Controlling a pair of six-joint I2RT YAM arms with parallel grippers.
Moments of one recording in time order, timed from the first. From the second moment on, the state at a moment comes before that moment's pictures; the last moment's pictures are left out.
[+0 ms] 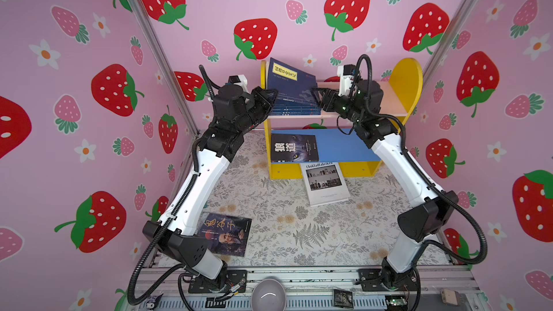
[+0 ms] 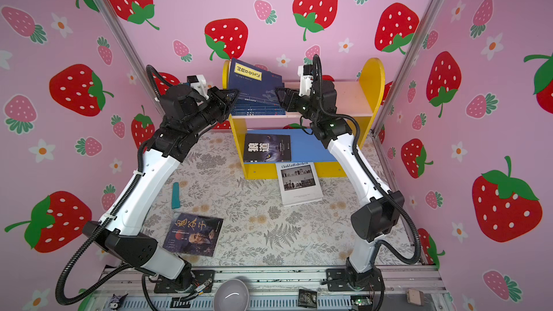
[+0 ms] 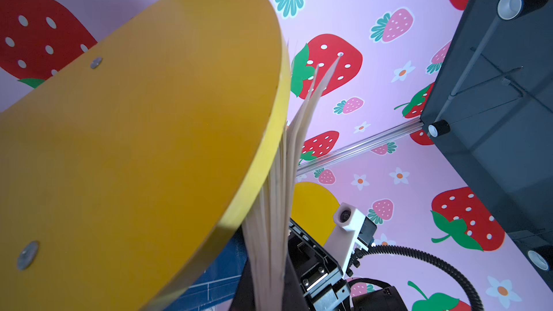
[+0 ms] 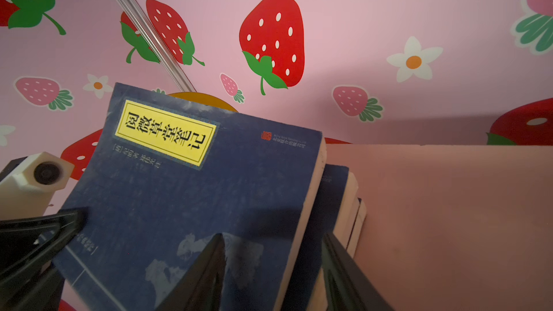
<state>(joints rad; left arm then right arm) -0.38 1.56 1.87 -0.30 0.20 -1.10 0.52 1.79 1.99 -0.20 -0.31 0.45</state>
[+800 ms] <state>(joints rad) -0.38 1.56 1.81 -0.27 0.25 -1.16 0.52 1.79 1.99 -0.23 -0.29 0.42</state>
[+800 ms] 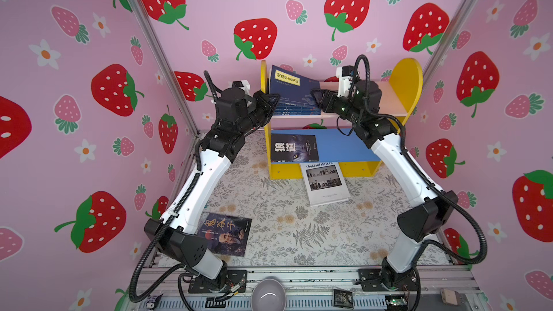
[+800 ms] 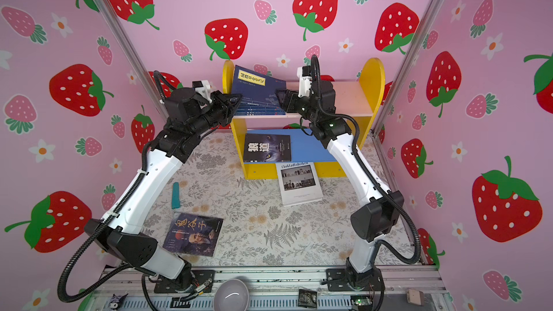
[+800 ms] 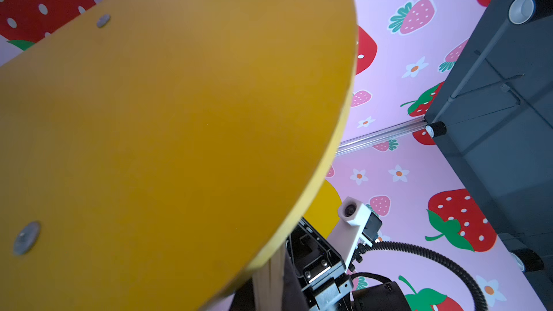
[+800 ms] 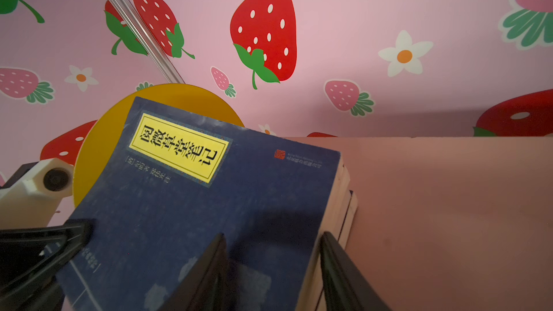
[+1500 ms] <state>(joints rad) -0.38 1.55 1.79 -0.25 0.24 -1.16 0.54 1.79 1.99 -0.23 -0.26 0.39</state>
